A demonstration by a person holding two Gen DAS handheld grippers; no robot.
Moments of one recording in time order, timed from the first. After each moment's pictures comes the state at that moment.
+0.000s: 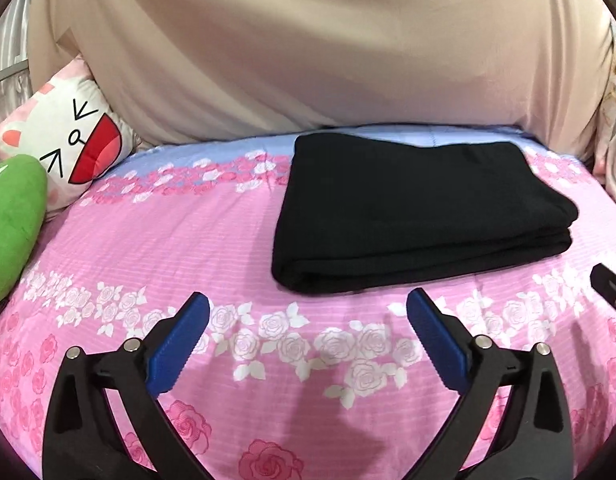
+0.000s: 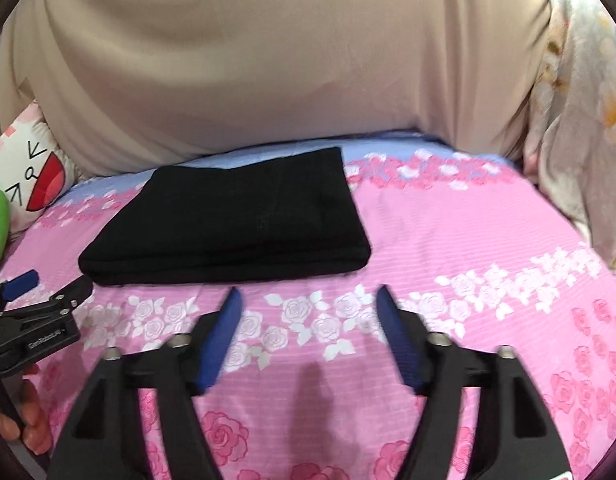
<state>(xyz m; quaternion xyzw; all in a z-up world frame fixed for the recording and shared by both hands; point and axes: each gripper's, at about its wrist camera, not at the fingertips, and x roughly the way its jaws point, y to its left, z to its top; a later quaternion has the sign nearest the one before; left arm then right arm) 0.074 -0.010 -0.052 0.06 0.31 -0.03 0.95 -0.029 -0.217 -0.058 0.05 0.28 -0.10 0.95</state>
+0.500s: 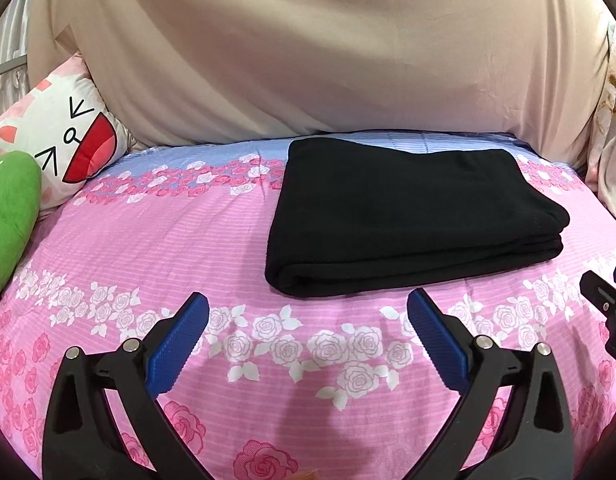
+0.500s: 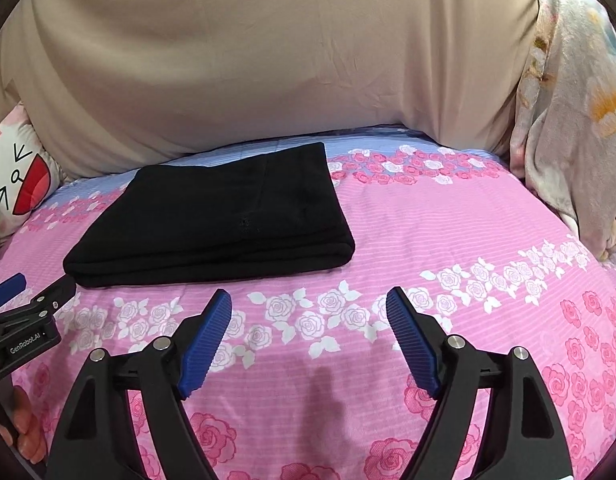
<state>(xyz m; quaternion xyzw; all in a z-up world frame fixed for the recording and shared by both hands) 0.072 -0.008 -0.051 0.05 0.30 -0.04 0.95 -0.029 -0.221 -0.060 0.06 0.29 -0.12 0.95</state>
